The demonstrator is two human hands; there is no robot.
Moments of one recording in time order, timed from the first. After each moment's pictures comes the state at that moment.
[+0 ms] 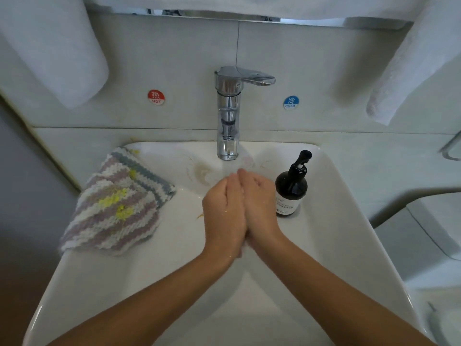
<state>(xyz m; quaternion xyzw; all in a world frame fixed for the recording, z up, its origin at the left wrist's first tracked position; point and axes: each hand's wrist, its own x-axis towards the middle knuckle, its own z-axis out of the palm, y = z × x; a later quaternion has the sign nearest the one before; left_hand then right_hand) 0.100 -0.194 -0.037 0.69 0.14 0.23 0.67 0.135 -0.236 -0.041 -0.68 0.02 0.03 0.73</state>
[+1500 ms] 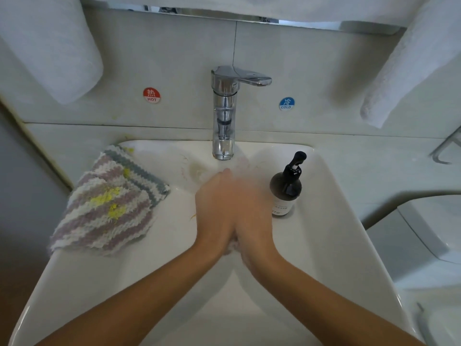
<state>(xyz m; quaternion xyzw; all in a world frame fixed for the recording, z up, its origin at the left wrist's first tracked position) 0.107 -0.186 -0.039 0.70 0.12 0.25 0.66 0.115 -0.239 -0.044 -0.68 0.01 0.01 0.74</state>
